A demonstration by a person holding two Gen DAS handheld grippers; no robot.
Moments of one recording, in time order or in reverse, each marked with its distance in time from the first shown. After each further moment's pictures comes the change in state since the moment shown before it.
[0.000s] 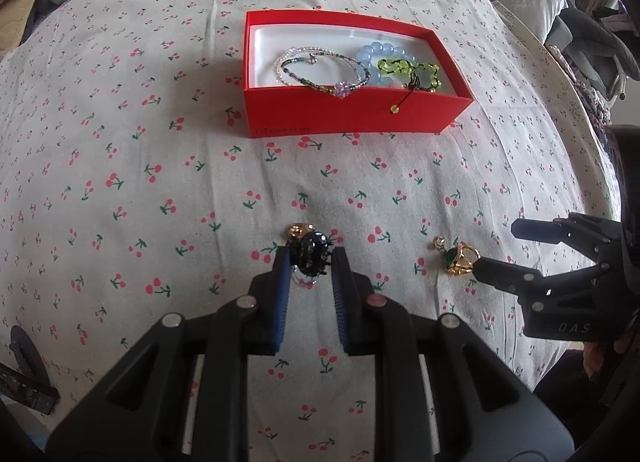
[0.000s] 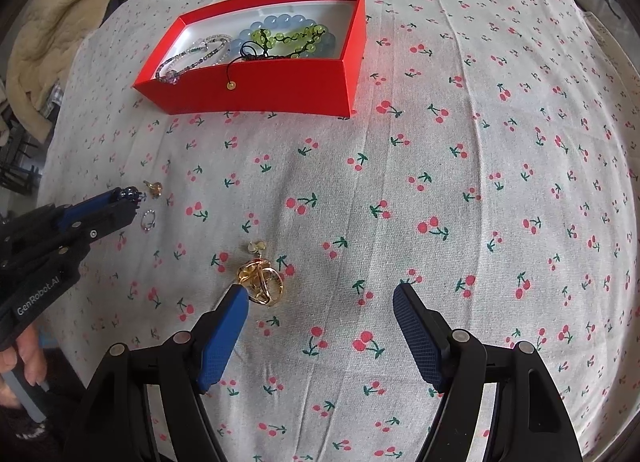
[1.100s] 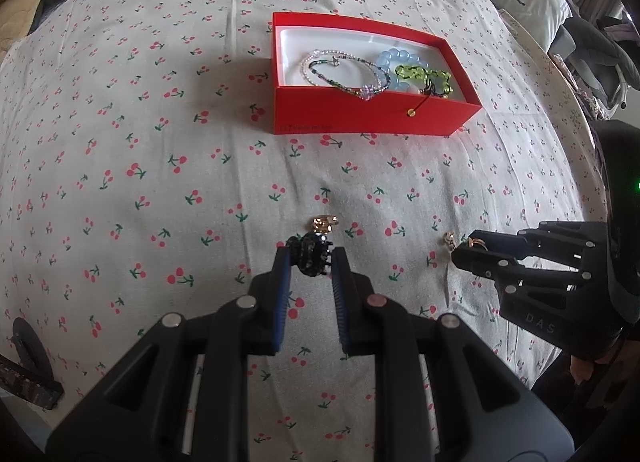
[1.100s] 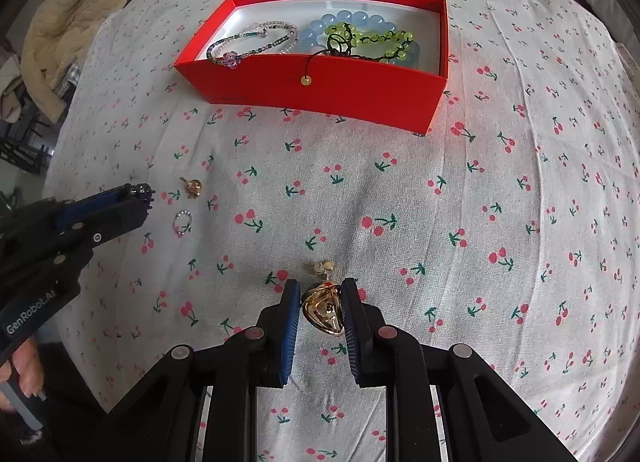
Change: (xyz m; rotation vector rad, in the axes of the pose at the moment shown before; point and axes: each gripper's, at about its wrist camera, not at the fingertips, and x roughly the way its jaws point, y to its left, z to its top) left arm -0.009 0.015 -0.004 -0.022 -0.002 -0.001; right arm 0.026 0.063 0.022 -0.077 -0.008 0.021
